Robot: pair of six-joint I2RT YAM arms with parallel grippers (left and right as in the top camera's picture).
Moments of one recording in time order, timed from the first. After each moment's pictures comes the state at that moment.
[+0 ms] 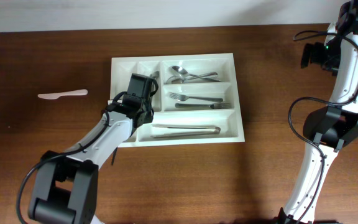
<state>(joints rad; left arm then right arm) -0.35 1.75 1.08 -0.30 -0.18 -1.96 -0.34 2.62 2.89 -1.66 0.02 -0.01</state>
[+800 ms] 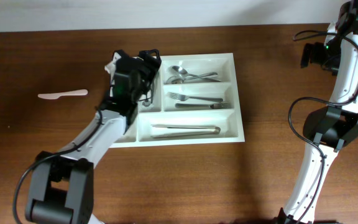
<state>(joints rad) -0.26 1.73 1.08 0.24 0.10 -1.19 -0.34 2.62 2.89 -1.66 0.01 -0.01</state>
